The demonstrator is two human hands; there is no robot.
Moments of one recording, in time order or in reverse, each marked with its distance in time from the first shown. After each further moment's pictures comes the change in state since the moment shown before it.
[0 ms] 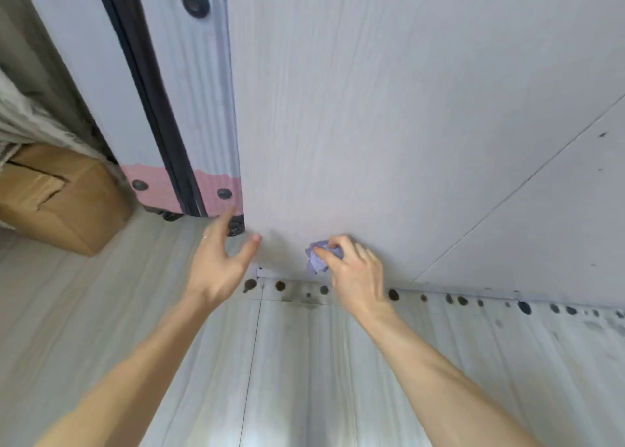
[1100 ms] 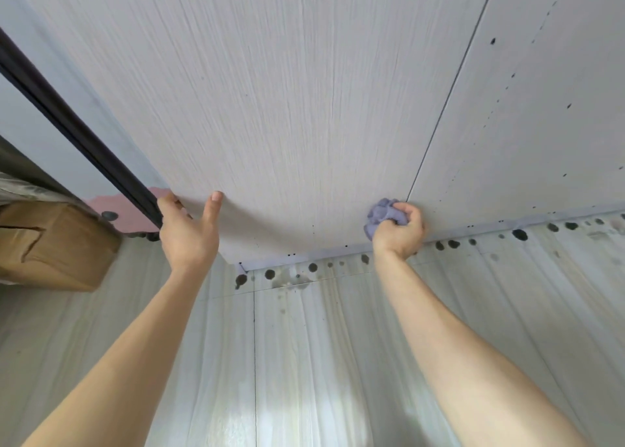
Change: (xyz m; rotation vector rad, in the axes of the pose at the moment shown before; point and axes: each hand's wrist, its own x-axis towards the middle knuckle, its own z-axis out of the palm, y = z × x) left_hand 0.004 0.079 0.028 0.045 0.314 -0.073; right_hand -0.016 0.081 -0.023 0.792 0.652 1.519
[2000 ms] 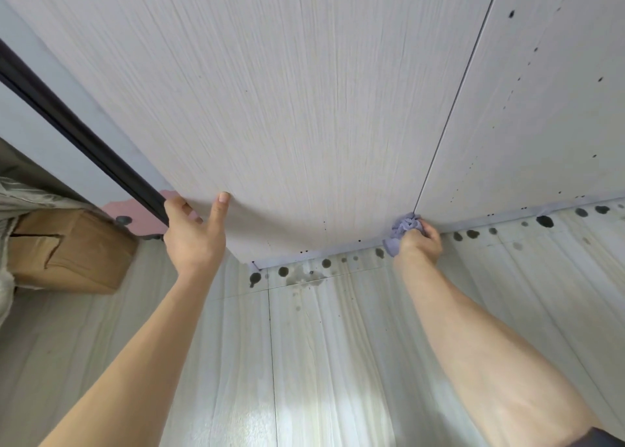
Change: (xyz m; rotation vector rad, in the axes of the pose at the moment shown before) left_hand -0.001 0.004 -0.004 0.021 0.030 0.008; right_hand 0.030 0.044 0.000 0.432 0.114 0.459
